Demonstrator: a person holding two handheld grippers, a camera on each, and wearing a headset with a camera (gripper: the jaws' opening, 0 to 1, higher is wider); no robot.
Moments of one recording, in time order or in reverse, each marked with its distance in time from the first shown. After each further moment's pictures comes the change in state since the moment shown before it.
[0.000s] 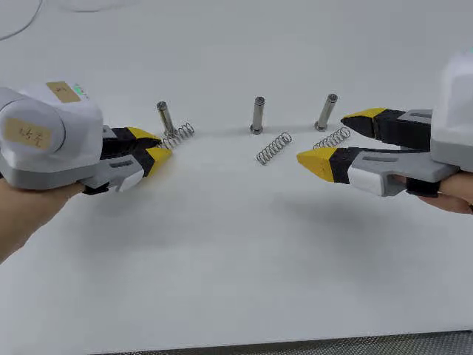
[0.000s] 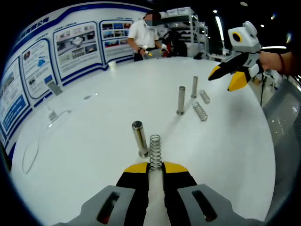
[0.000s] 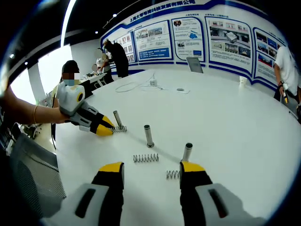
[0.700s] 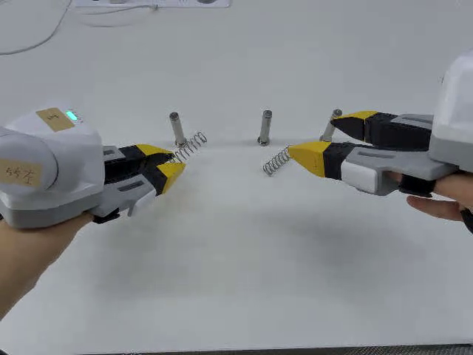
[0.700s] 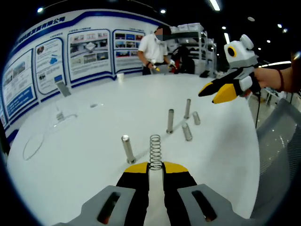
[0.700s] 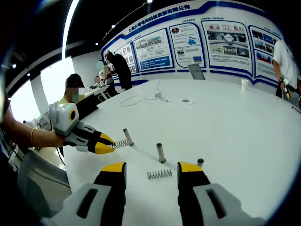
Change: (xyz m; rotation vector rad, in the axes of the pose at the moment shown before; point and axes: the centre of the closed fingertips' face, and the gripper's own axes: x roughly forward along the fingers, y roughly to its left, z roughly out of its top) left arm -0.033 -0.028 0.027 -0.119 -0.149 0.045; right arm -0.002 0.022 0.034 0.063 -0.097 0.047
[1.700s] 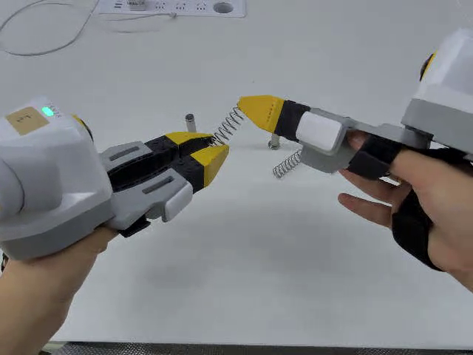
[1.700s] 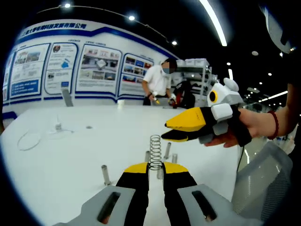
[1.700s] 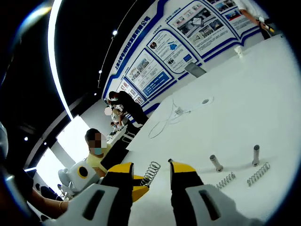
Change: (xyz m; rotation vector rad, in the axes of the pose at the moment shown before) left arm -0.028 -0.045 0.065 -0.157 -0.273 -0.030; right arm 0.017 0.061 0.057 0.504 -0.229 0.222
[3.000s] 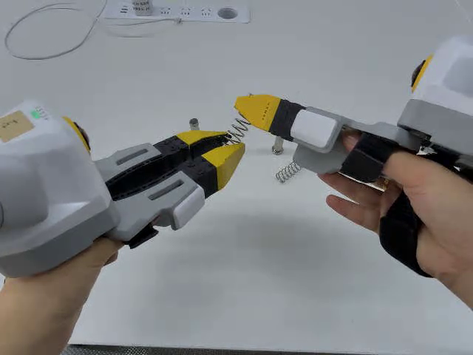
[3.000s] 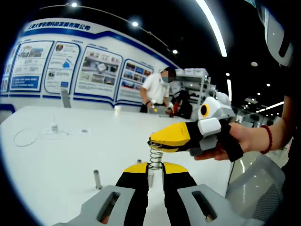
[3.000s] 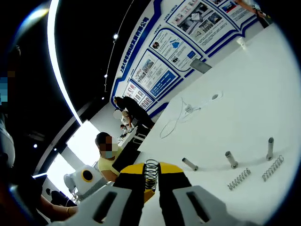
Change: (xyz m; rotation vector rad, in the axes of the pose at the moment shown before) left arm -0.003 -0.015 0.017 -0.062 -0.067 -0.031; right arm 0.006 0.026 -0.004 0.056 0.001 0.089
